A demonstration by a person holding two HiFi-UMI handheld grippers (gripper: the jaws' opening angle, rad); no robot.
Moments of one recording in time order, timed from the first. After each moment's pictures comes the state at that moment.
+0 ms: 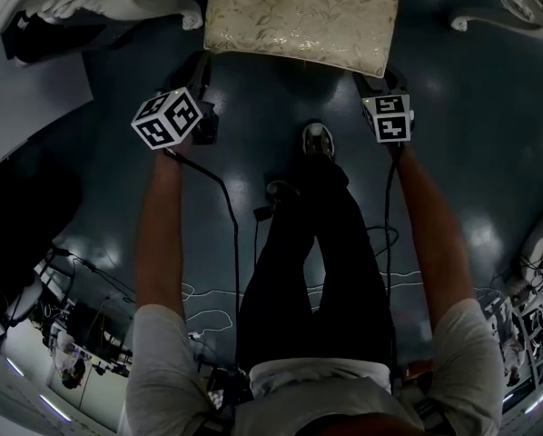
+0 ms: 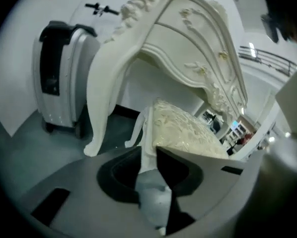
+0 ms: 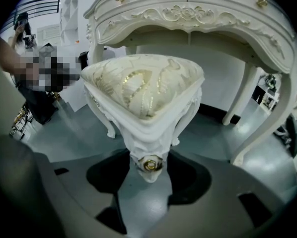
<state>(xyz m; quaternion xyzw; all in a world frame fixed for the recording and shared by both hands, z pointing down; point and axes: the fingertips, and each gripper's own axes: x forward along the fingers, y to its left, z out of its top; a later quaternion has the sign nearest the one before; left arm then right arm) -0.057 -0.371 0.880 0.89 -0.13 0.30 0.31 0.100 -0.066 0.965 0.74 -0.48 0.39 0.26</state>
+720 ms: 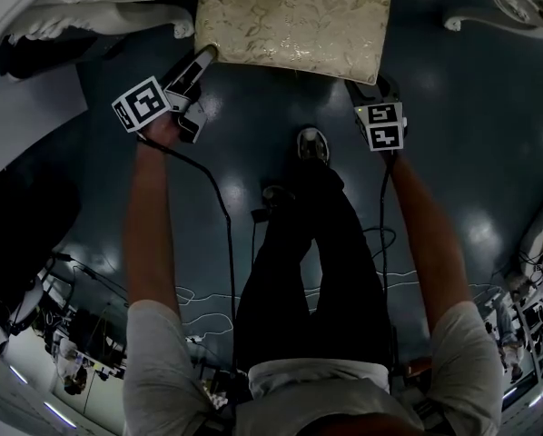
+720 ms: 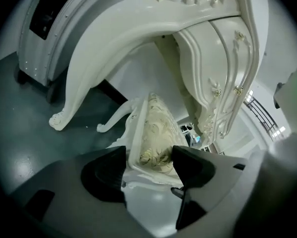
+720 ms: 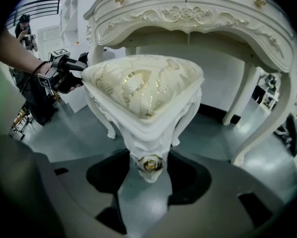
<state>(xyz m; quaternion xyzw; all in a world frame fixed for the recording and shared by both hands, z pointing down) -0.020 -0.369 0.889 0.82 -0.02 0.27 0.51 0.100 -0.068 0.964 0.74 -0.48 0.39 0.25</state>
